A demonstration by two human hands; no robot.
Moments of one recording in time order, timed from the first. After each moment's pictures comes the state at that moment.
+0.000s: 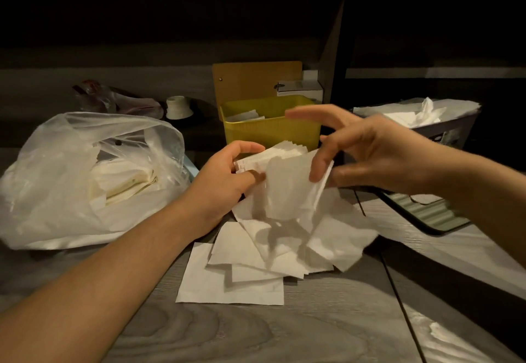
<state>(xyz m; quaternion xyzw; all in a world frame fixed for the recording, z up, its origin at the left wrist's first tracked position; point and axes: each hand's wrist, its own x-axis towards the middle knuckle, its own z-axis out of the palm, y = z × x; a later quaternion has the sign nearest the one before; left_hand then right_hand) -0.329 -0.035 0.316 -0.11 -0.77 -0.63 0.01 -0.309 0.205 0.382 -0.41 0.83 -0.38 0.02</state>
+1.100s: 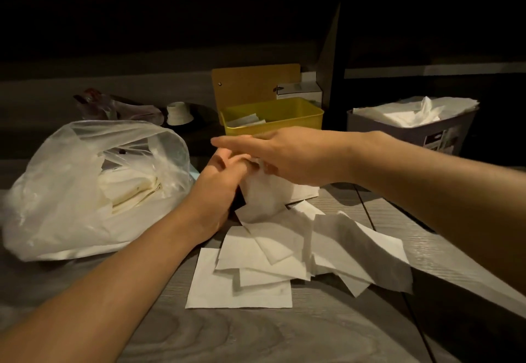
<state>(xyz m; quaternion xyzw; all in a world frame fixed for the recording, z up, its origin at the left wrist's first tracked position) -0.329 -0.036 0.316 -0.12 -0.68 -0.72 0.01 -0.353 0.124 0.378 -0.43 0.90 0.01 -0.07</state>
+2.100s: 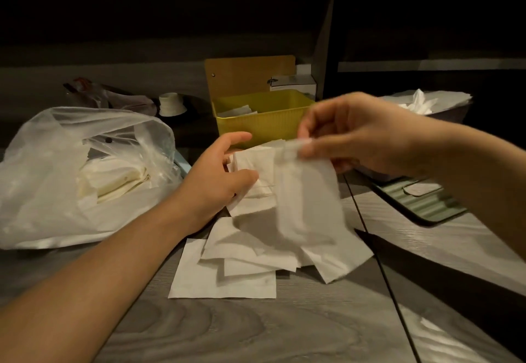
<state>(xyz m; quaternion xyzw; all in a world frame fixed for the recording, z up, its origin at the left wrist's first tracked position) -0.336 -0.039 0.309 -0.14 -0.77 -0.62 0.03 -0.307 0.197 0.398 -0.30 0.82 -0.47 0.11</state>
